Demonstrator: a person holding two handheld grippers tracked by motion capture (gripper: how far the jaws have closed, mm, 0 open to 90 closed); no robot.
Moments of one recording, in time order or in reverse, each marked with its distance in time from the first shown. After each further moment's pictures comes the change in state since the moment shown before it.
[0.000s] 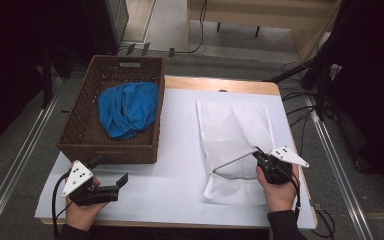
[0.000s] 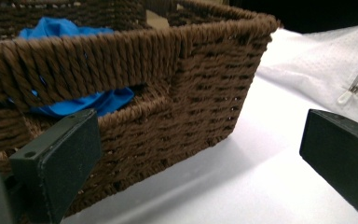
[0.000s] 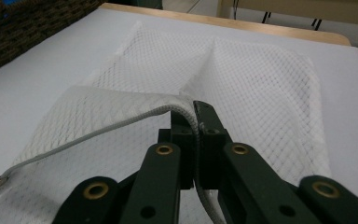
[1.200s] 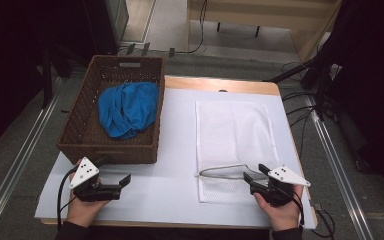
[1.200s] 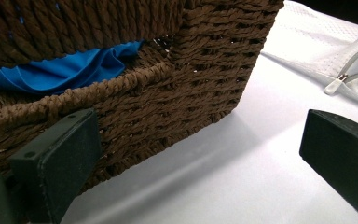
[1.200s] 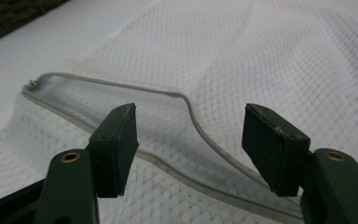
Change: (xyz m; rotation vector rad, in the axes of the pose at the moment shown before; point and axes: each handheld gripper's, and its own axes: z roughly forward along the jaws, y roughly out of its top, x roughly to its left) left arm 0.009 -0.007 0.015 0.086 -0.048 0.014; right arm 0.007 -0.039 -0.025 0.081 0.117 -0.045
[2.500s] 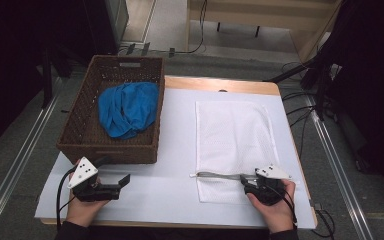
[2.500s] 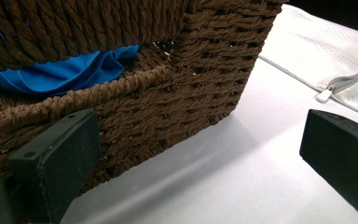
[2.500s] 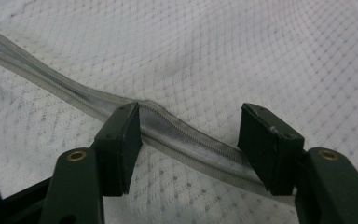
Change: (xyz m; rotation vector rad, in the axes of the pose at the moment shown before) left arm 0.001 0.000 -0.002 -0.005 -0.007 -0.008; right arm 0.007 -0.009 0.025 0.177 -0.096 -0.039
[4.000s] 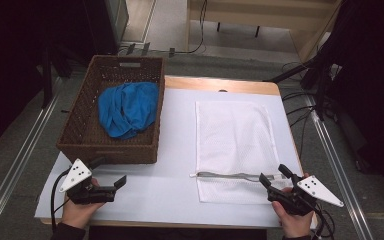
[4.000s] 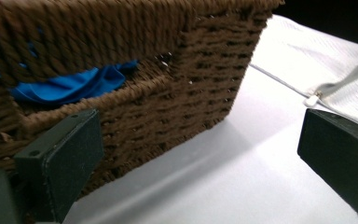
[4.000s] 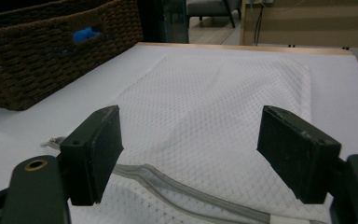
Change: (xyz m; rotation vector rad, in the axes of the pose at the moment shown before) left arm 0.001 0.001 -0.013 -0.030 -0.026 0.011; right arm -0.038 -0.019 -0.062 -0.447 0.120 0.139
